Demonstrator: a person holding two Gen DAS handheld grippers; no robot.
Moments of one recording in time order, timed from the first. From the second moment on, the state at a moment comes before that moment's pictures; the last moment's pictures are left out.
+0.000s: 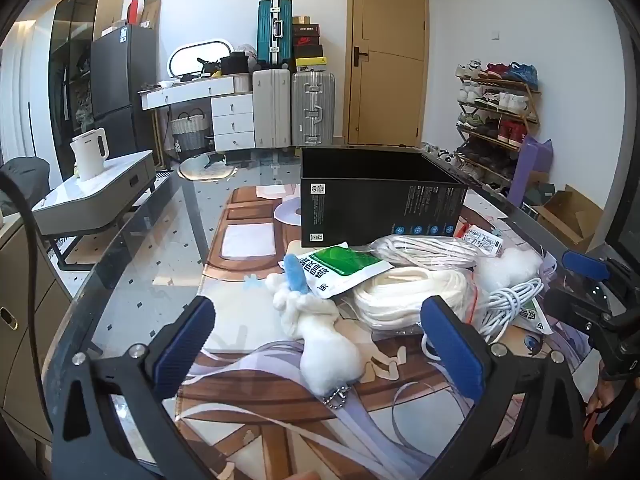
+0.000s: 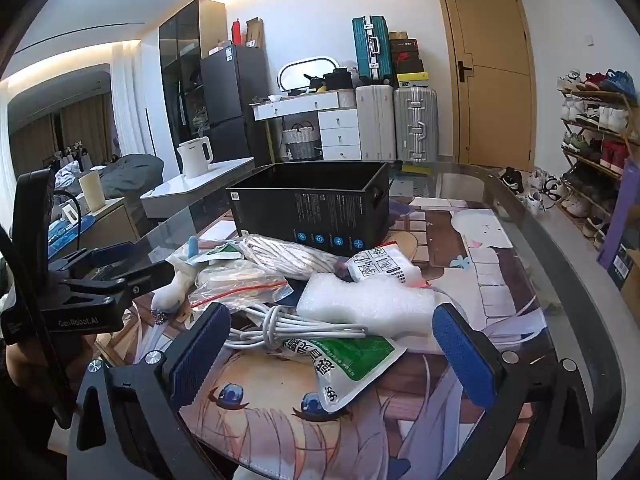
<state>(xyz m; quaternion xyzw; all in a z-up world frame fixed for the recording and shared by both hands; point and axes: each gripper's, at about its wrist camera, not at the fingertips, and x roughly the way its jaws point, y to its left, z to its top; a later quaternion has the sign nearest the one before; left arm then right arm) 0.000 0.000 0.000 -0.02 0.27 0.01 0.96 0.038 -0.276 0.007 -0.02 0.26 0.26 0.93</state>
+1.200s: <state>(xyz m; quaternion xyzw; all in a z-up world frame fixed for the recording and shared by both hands) 0.003 0.001 0.000 -0.03 0.27 0.00 0.96 0.040 -0.279 0.015 -0.02 0.27 0.26 0.93</state>
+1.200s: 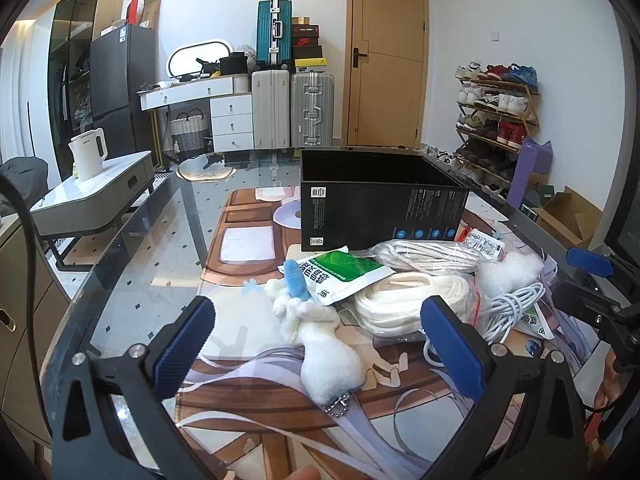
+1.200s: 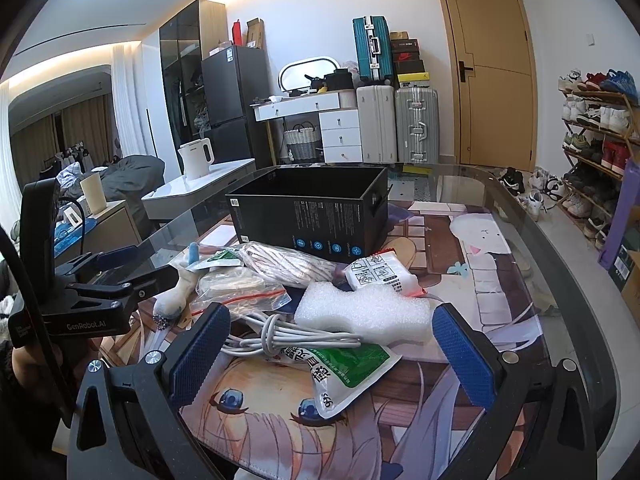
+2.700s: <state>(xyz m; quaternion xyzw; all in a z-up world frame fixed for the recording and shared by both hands) 0.013 0.013 -0.006 -0.01 0.30 0.00 0.96 0.081 -0.282 0.008 -0.03 0.35 0.22 0.91</state>
